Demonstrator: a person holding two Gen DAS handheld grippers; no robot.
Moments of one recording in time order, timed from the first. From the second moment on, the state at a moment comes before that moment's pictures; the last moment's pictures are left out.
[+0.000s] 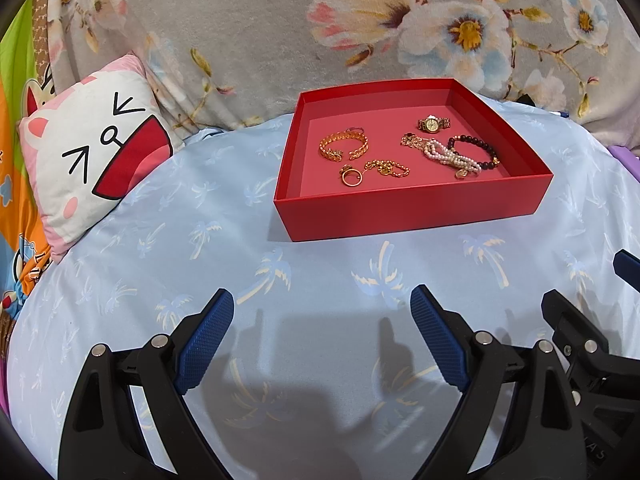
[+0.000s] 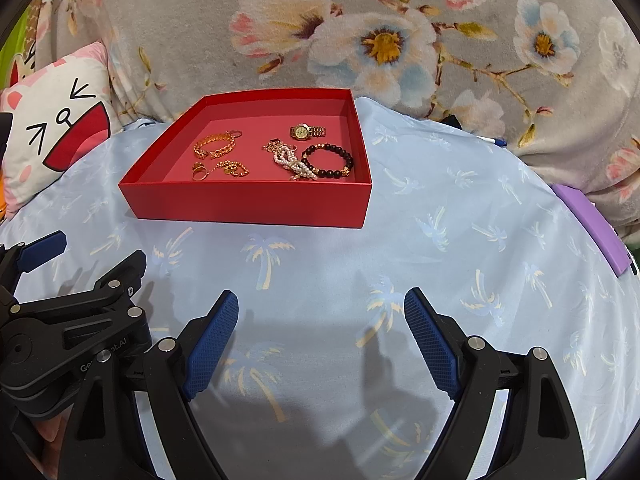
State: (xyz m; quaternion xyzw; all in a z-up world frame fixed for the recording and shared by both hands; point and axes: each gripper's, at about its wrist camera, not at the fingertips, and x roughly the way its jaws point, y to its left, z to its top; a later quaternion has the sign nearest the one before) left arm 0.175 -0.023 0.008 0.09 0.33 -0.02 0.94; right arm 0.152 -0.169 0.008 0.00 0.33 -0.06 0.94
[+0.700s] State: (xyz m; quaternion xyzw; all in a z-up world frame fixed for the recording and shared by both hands) left arm 0.175 -0.023 0.008 0.09 0.33 -0.02 0.94; right arm 0.151 -0.172 0.007 0.00 0.33 -0.06 0.94
